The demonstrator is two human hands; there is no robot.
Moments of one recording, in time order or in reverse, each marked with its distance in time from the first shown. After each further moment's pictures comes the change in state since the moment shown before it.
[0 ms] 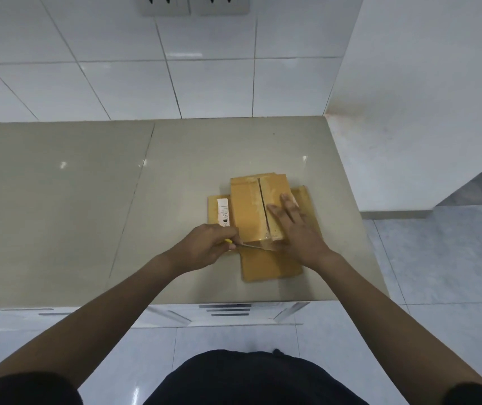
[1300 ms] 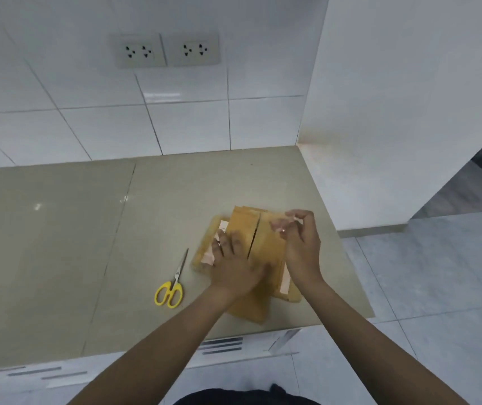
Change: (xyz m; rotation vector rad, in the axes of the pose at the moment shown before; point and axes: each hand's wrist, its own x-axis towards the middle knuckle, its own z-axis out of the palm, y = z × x) left_hand 0.064 0.072 0.047 0.031 0.062 -0.636; right_hand -0.027 -0.059 -0.065 1.084 0.714 0.311
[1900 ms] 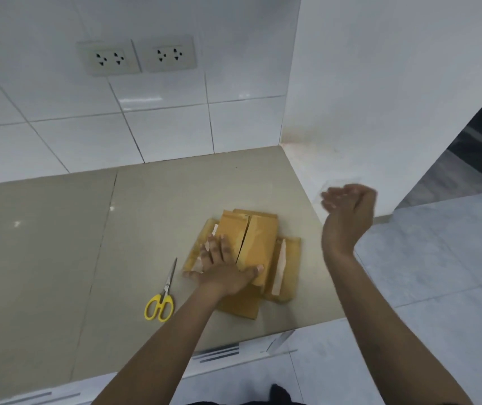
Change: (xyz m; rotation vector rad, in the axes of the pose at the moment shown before) left_hand 0.017 0.002 -0.010 0.158 -0.268 -0.084; right_hand 0.053 -0.043 -0.049 0.222 0.596 -0.096
